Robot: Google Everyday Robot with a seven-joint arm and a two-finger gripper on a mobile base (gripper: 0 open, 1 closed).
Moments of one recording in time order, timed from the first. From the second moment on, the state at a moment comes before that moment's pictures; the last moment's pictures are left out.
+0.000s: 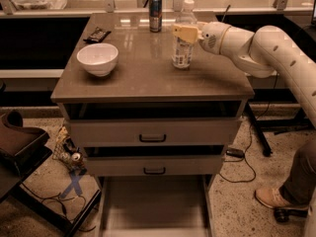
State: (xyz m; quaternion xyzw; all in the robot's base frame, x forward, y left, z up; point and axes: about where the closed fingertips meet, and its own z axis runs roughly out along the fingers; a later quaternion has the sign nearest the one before) arm 0.775 -0.087 0.935 -0.25 0.65 0.37 0.61
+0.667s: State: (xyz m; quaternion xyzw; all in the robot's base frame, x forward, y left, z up) arm 0.774 -0.081 0.923 -0.27 0.65 0.36 0.61
